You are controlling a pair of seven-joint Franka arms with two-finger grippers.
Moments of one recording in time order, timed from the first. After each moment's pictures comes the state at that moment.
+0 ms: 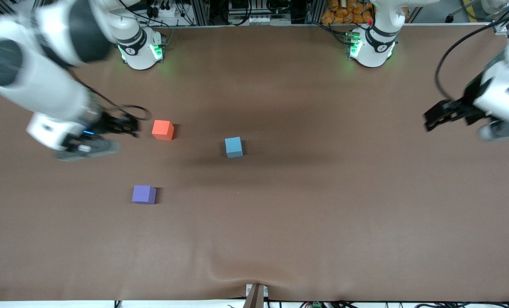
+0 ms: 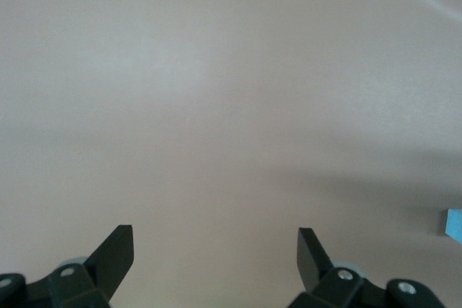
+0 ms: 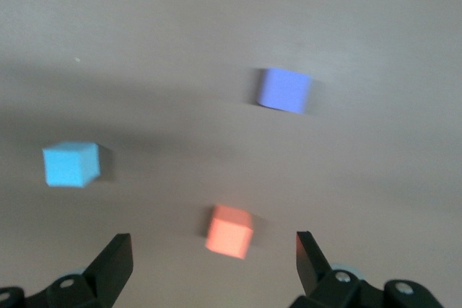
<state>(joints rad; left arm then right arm) -0.01 0.10 -0.16 -1.37 0.04 1.48 -0.33 0.36 0.24 0.01 -1.54 0.01 1.70 0.18</state>
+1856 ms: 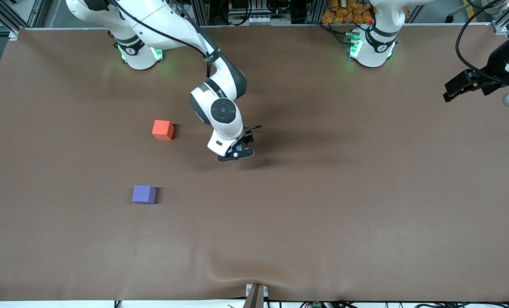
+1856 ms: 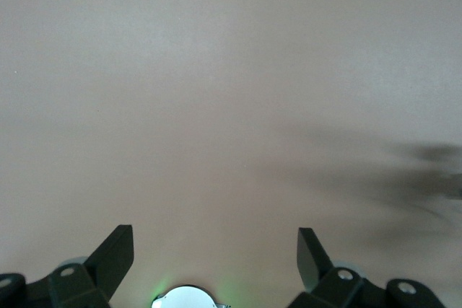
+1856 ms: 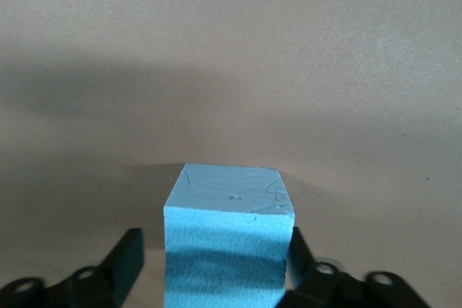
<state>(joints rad) 0.09 -0.05 -0.18 -1.55 0.00 1.45 -0.26 0.73 0.63 0.01 -1.75 0.08 2.30 0.47</state>
